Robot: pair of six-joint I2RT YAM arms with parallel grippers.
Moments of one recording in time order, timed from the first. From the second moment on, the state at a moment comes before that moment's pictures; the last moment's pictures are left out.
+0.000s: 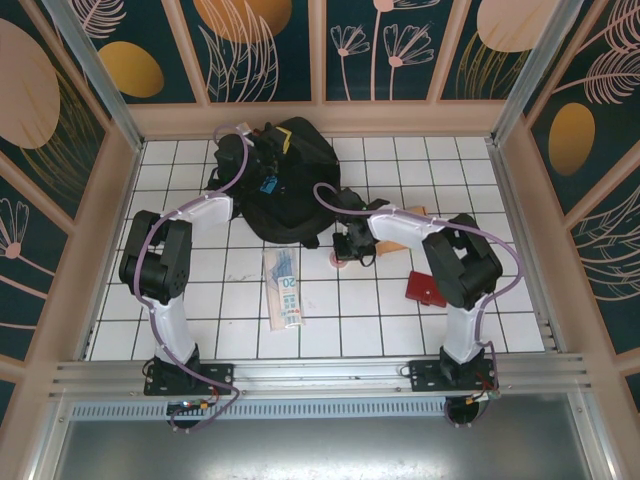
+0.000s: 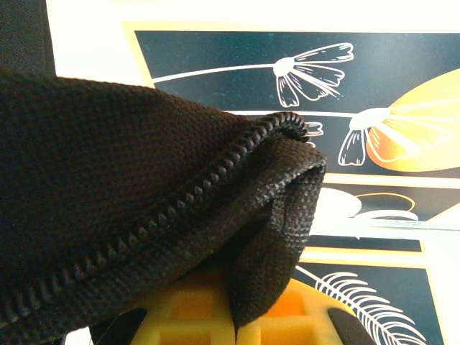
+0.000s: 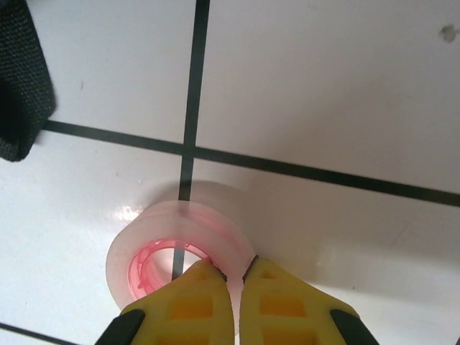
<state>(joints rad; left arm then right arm) -0.30 1.92 1.26 0.62 0.34 -1.59 0.65 1.89 1.23 -0.66 -0.09 0.47</state>
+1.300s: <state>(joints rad) -0.30 1.91 1.24 0.63 0.34 -1.60 0.78 1.94 1.30 -0.78 0.01 0.42</state>
